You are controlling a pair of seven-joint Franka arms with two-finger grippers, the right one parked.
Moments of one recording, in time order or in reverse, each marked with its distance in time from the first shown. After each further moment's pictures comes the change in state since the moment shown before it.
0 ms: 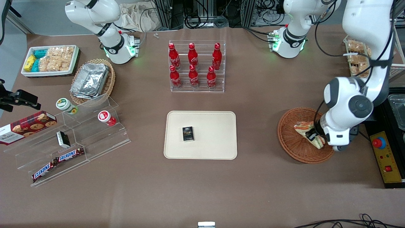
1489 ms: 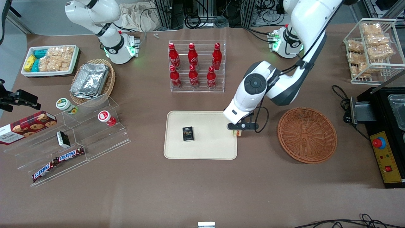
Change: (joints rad) arm -0.175 0.215 -0.407 0.164 0.070 0.044 0.147
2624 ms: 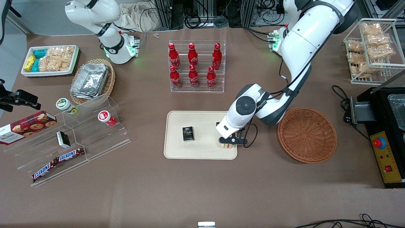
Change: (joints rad) arm -0.022 0.235 0.003 0.136 0.109 0.103 -0.001
